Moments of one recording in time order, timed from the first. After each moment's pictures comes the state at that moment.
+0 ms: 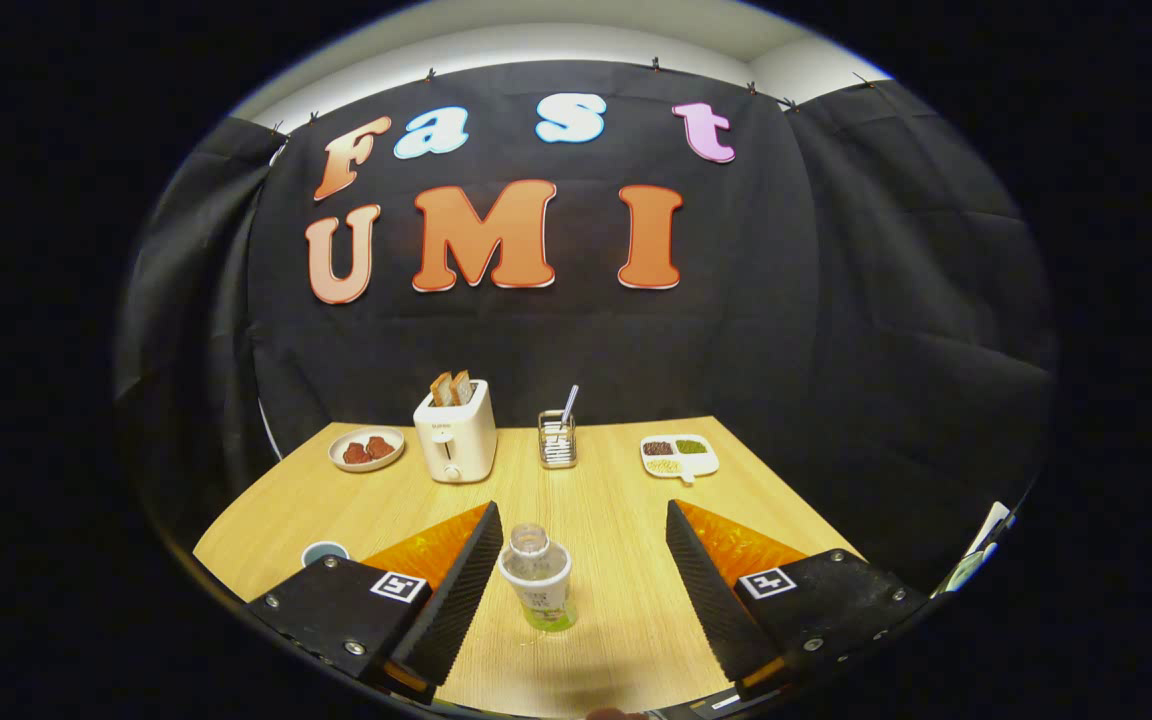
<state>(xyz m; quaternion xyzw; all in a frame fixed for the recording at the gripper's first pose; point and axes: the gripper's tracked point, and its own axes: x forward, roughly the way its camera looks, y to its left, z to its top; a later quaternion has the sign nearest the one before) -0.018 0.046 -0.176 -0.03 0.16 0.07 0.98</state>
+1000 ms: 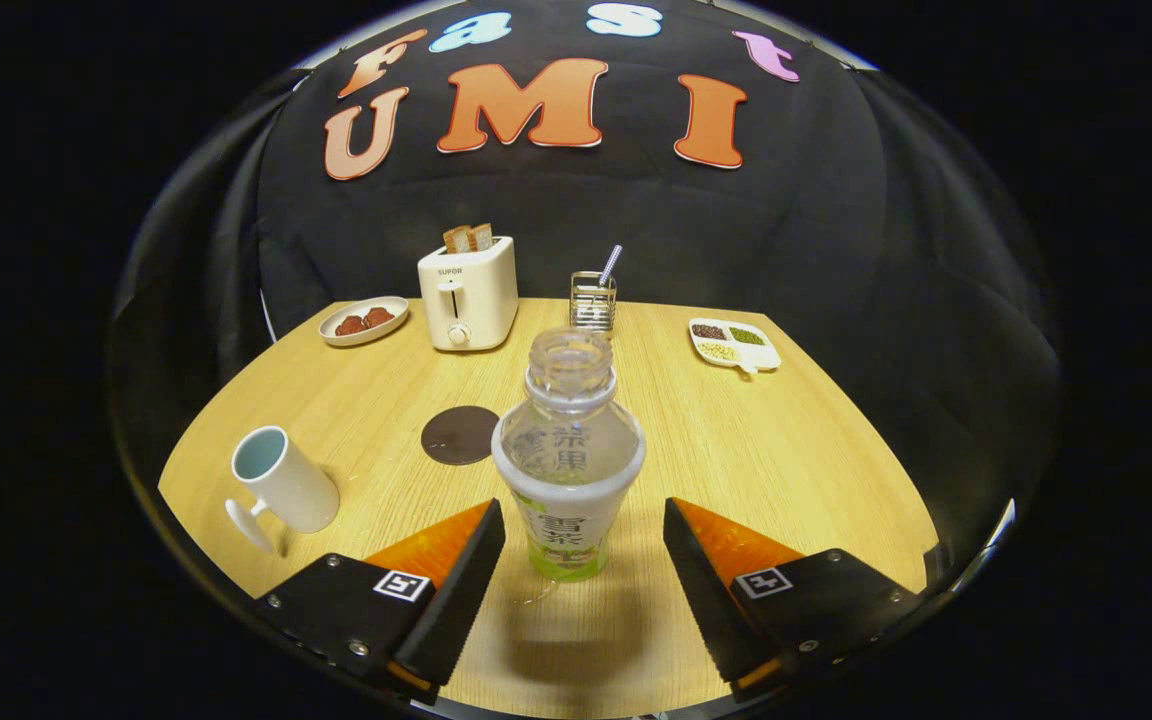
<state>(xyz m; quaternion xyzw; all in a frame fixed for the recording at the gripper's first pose) 0.007 0.073 -0.330 -0.09 0.30 0.10 0.94</state>
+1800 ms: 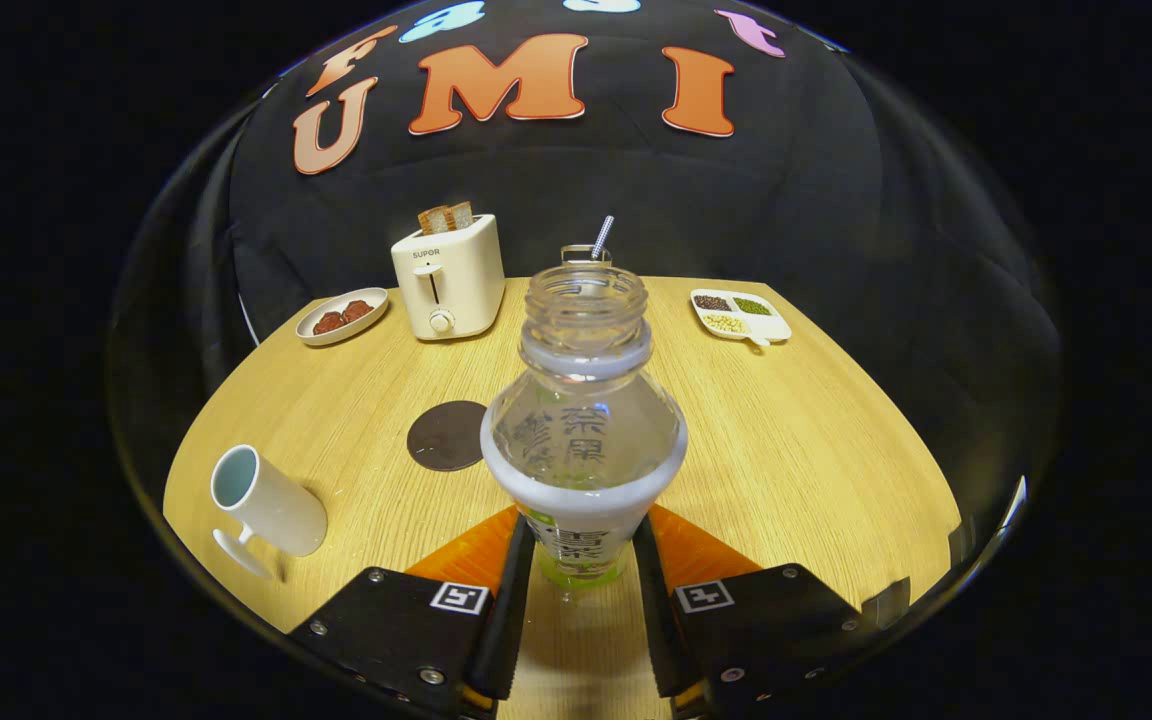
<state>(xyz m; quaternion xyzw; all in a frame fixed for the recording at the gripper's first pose) 0.023 0.090 -0.339 -0.06 0.33 0.08 0.94</state>
